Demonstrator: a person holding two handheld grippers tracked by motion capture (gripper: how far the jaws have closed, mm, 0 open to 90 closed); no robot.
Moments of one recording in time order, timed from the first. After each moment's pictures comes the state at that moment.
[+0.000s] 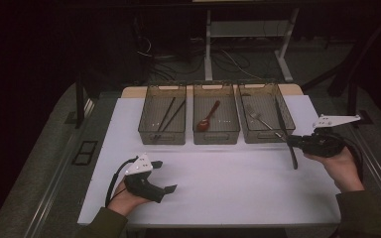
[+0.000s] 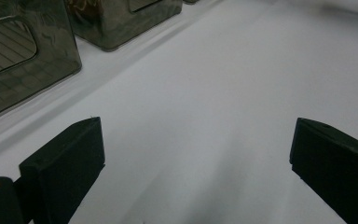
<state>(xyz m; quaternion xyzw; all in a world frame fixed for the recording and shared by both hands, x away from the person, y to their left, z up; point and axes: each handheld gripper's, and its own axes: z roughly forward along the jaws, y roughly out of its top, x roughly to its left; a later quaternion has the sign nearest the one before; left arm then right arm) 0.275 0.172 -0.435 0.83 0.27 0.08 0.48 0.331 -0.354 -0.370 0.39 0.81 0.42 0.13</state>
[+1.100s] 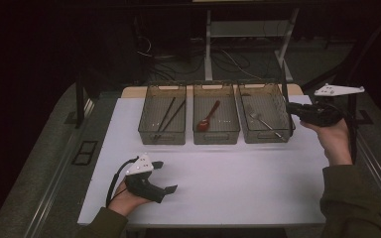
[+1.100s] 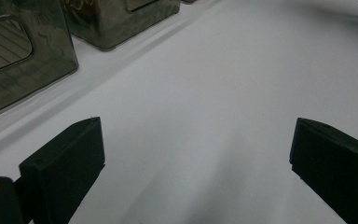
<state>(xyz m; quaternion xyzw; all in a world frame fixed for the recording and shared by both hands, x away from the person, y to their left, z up) 0.275 0.171 -0.436 0.83 0.26 0.08 0.48 0.384 -0.349 -0.325 0.41 0.76 0.46 0.21</state>
